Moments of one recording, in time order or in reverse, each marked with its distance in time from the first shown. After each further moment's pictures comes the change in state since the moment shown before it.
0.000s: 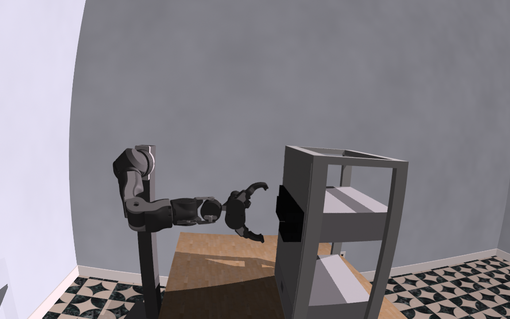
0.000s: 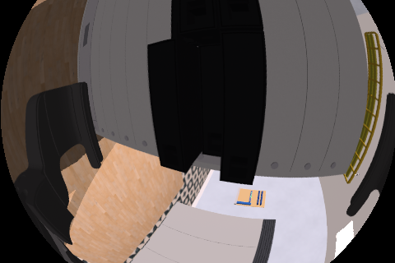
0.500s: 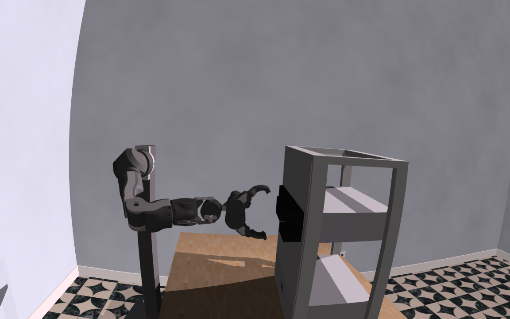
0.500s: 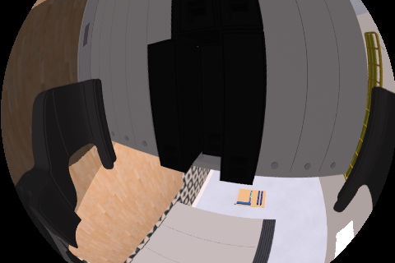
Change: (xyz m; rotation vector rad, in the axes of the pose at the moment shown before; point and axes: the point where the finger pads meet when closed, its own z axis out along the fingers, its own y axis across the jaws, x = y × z) arm 0.000 0.000 0.000 0.000 0.000 0.000
